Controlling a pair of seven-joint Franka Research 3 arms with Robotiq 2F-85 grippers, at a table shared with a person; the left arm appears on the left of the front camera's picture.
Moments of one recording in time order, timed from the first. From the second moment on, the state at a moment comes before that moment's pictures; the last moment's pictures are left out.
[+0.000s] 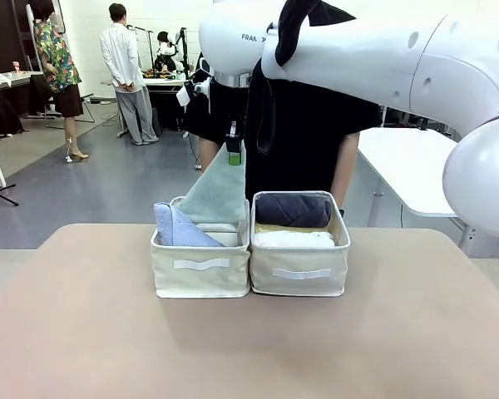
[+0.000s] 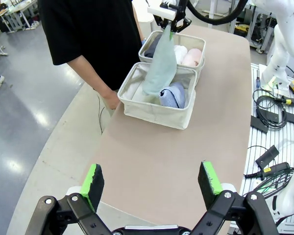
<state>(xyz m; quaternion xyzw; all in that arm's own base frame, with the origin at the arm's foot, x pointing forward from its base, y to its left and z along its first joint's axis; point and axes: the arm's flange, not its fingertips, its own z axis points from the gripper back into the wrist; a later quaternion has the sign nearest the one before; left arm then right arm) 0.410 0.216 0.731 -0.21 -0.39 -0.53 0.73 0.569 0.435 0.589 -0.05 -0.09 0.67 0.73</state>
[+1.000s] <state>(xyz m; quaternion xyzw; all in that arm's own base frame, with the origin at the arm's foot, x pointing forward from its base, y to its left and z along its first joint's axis) 0.410 0.216 0.731 -0.21 -0.39 -0.53 0.73 0.588 0.464 0.513 -0.01 -0.07 0.68 0.73</state>
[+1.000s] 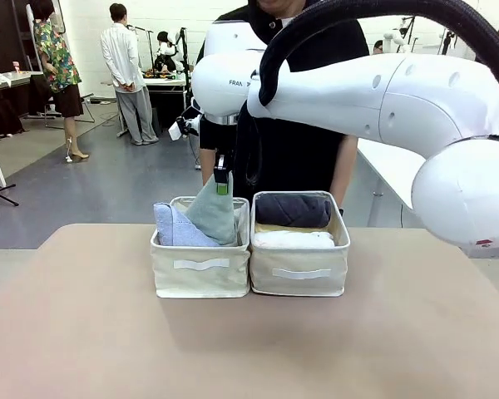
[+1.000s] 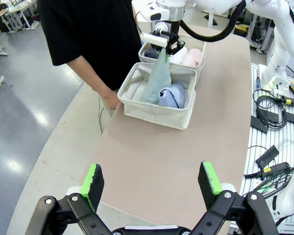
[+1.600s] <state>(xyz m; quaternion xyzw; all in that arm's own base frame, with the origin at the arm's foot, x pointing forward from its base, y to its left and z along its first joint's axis) 0.410 0.216 0.731 -0.21 -0.39 -0.53 0.73 0.586 0.476 0.474 -0.04 -0.04 0.67 0.74</state>
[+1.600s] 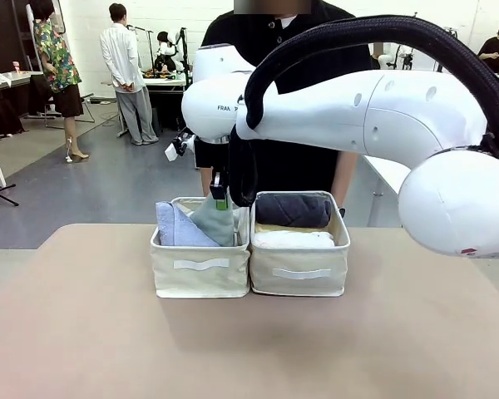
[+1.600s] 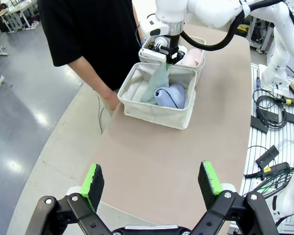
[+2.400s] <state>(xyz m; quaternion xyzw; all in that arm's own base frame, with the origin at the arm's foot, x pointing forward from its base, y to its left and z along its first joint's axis) 0.410 0.216 0.731 -0.21 -0.39 -0.53 0.73 0.584 0.475 0.453 -0.05 -0.02 0.66 0.75</state>
